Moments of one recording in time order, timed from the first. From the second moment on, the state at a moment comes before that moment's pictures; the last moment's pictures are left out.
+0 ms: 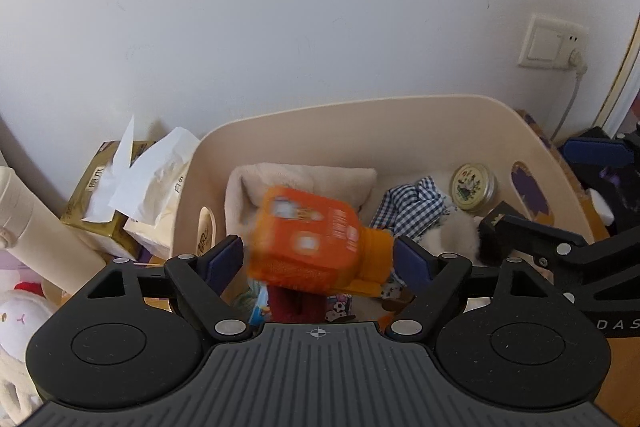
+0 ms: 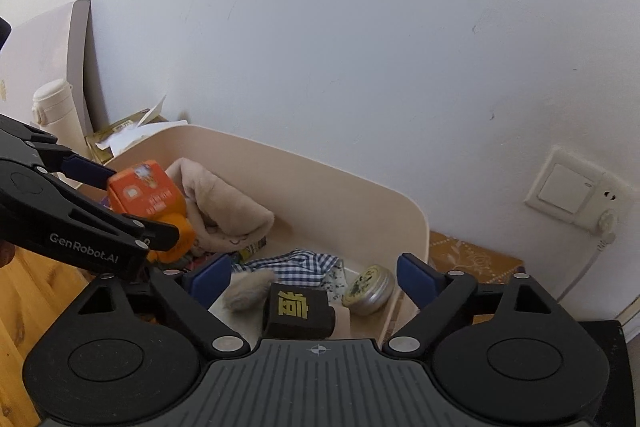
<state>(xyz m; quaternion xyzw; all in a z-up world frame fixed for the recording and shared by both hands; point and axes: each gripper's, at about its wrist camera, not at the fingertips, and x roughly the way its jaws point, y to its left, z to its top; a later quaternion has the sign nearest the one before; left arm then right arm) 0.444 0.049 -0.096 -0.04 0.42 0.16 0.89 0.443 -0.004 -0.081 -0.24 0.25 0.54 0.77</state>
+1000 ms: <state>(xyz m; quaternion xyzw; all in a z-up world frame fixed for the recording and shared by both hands) 0.346 0.042 -0.066 -0.07 0.39 0.13 0.91 0.380 -0.077 -0.074 -0.25 0.26 0.50 0.79</state>
